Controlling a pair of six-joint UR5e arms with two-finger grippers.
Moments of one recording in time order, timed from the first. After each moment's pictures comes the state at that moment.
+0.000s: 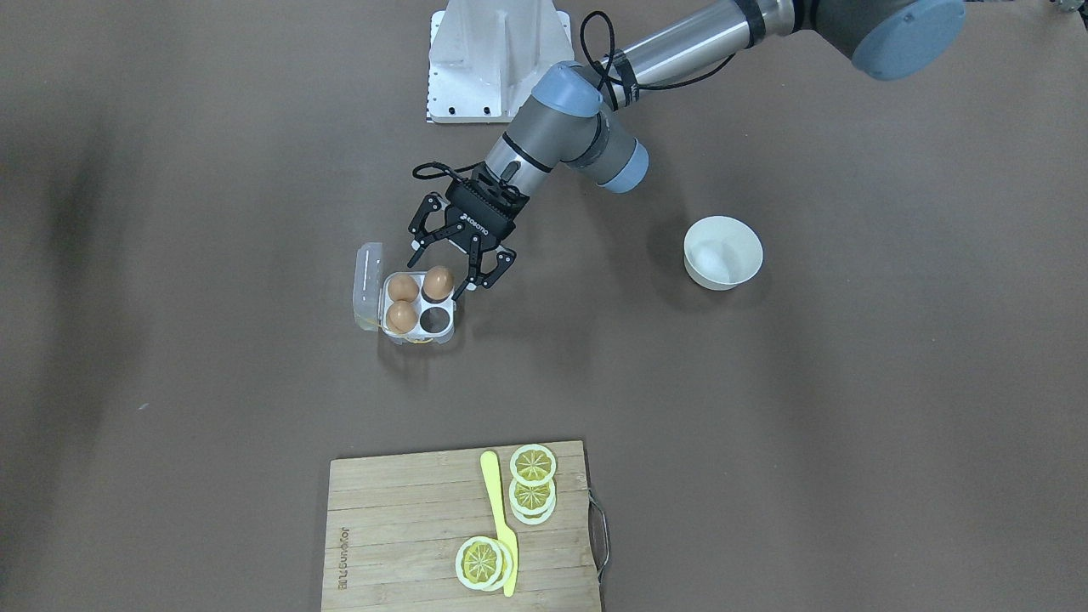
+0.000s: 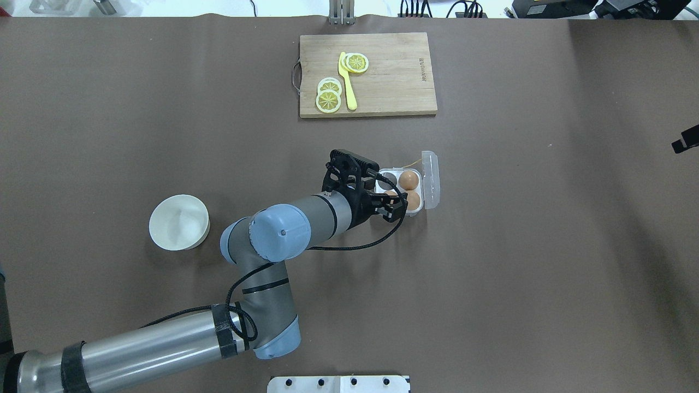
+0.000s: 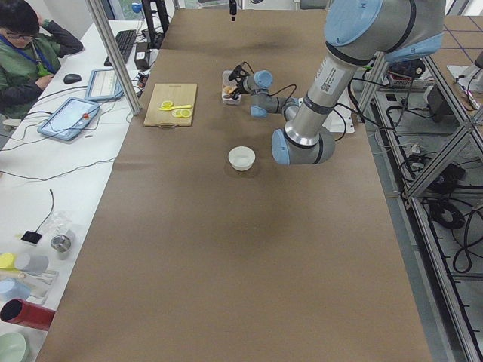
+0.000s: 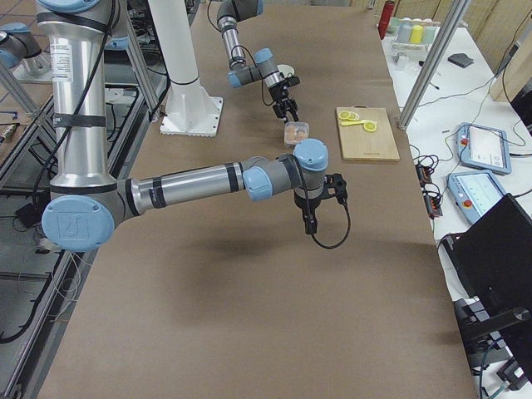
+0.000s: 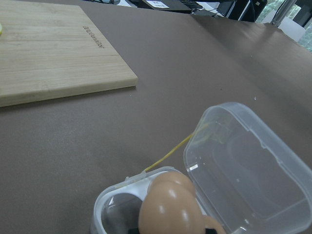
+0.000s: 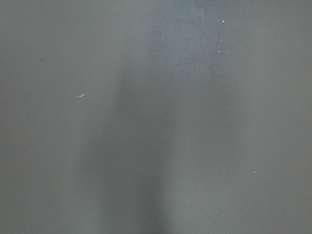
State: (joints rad) left arm -0.36 -2.38 -1.24 -2.66 -1.42 -0.91; right arm 1.33 -1.58 1.80 -1.43 2.33 0.24
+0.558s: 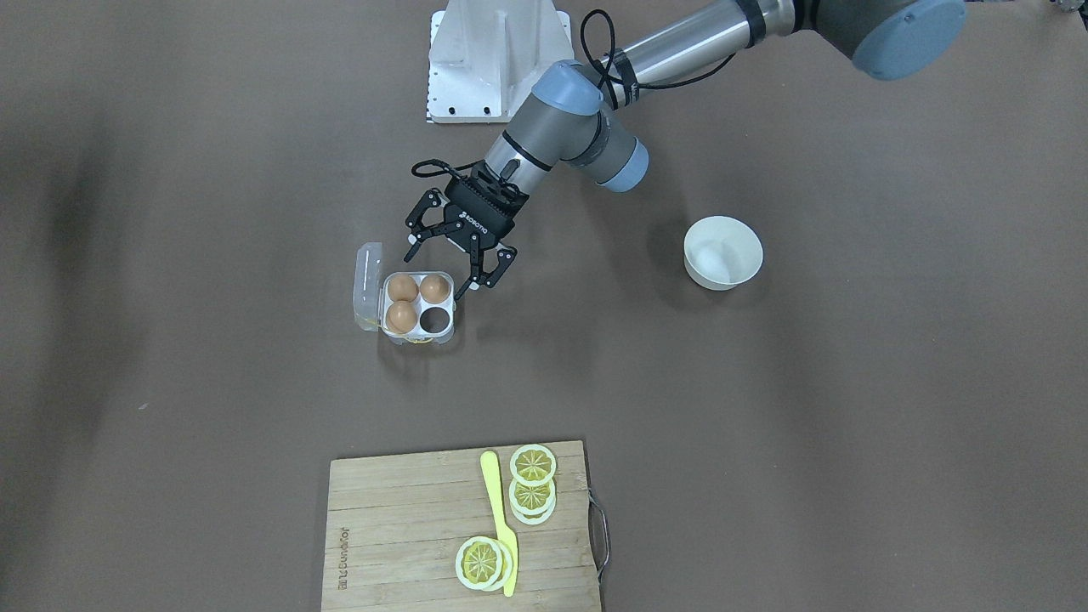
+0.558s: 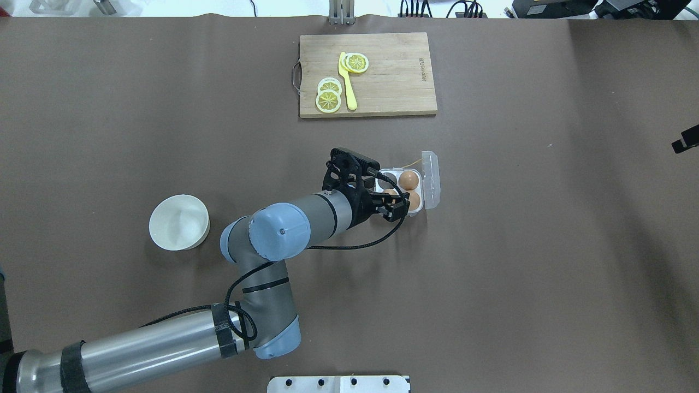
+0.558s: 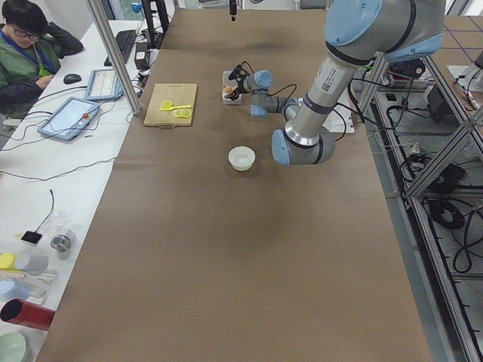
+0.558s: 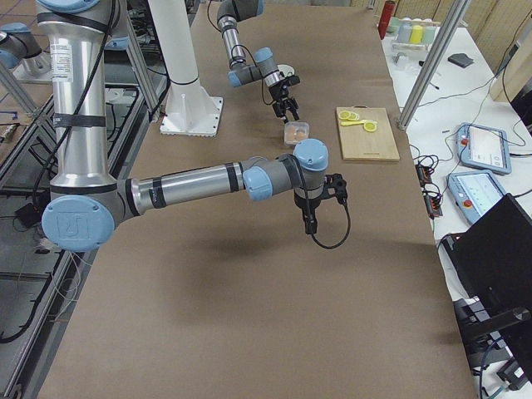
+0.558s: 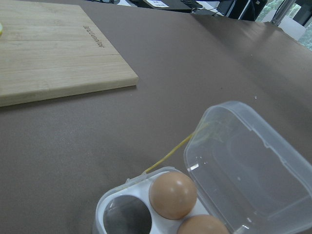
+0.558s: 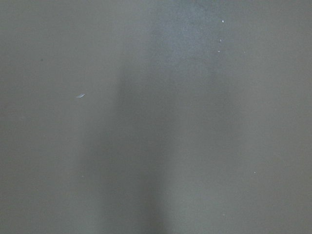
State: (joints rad) left arm -0.36 -2.38 -1.25 -2.66 -1.42 -0.90; right arm 1.33 -1.58 1.80 -1.43 2.33 0.24
